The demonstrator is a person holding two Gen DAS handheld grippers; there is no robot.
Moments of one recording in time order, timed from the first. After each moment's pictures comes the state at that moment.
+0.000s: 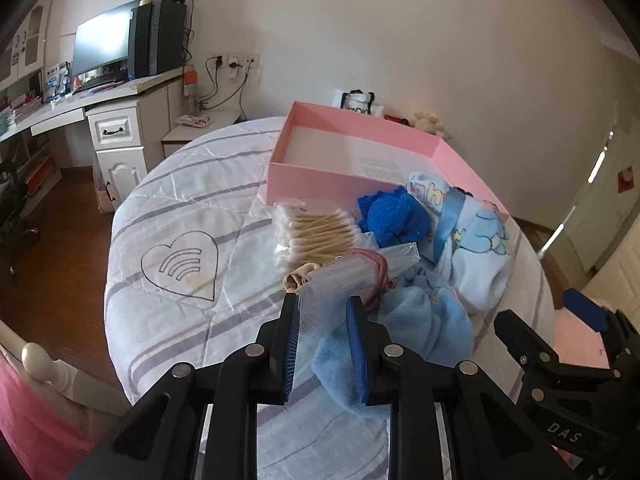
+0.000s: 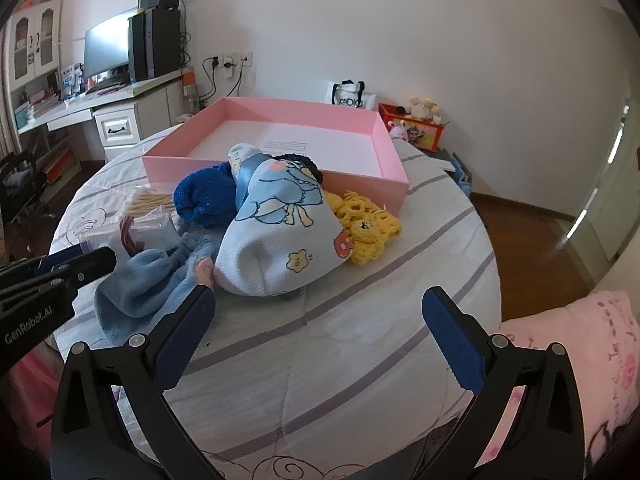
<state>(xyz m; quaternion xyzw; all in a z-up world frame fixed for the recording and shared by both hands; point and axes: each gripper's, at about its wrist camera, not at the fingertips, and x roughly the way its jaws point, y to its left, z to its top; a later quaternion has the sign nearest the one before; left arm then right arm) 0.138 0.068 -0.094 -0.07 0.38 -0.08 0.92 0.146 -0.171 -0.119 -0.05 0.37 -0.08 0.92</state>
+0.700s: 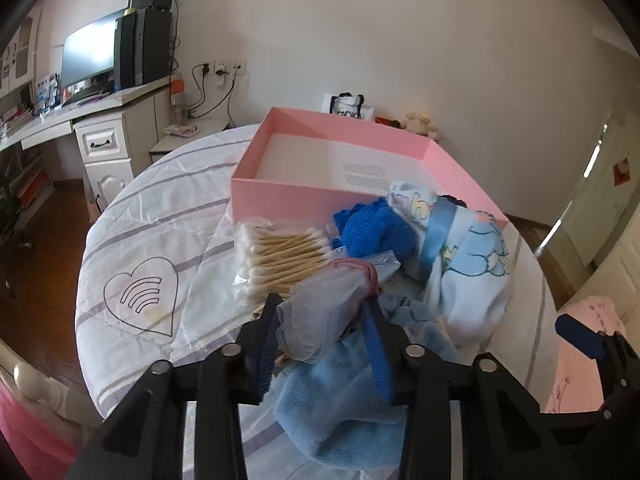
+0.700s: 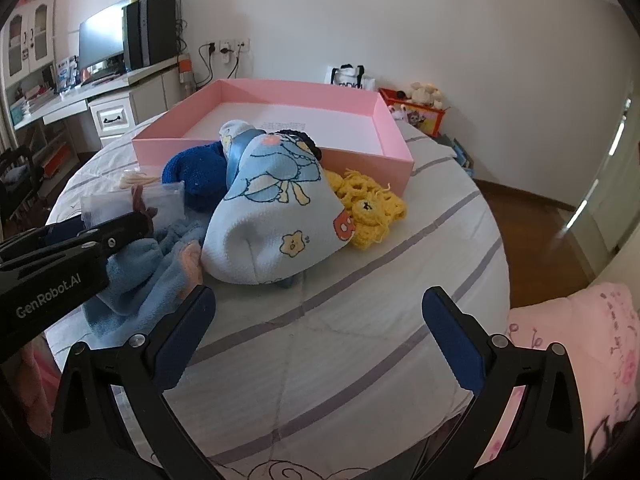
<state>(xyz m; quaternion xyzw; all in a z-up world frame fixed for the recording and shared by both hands) 0.174 0.034 -0.104 -0.06 0.37 -0.09 0.92 0.155 -0.176 -0.134 -0.04 0.39 -0.09 0.91</state>
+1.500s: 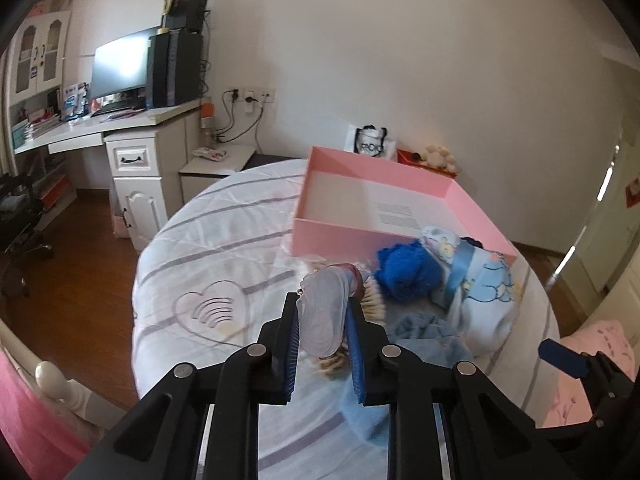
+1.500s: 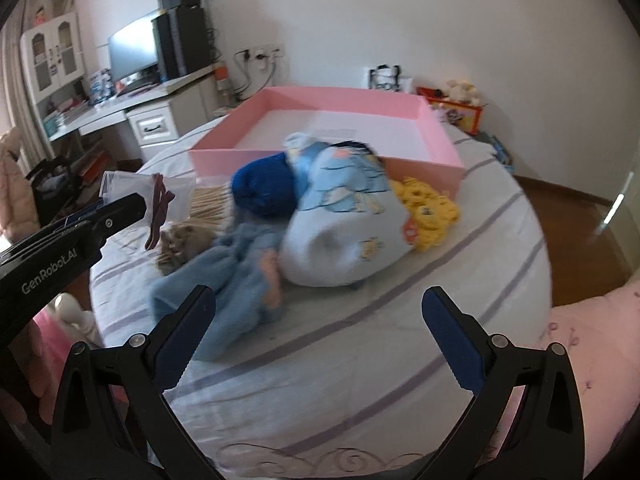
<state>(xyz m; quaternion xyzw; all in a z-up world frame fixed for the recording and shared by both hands) 0.135 0.077 -0.077 -0.08 0.33 -0.05 0.94 0.154 -0.152 -0.126 0.00 0.39 0.00 0.92</state>
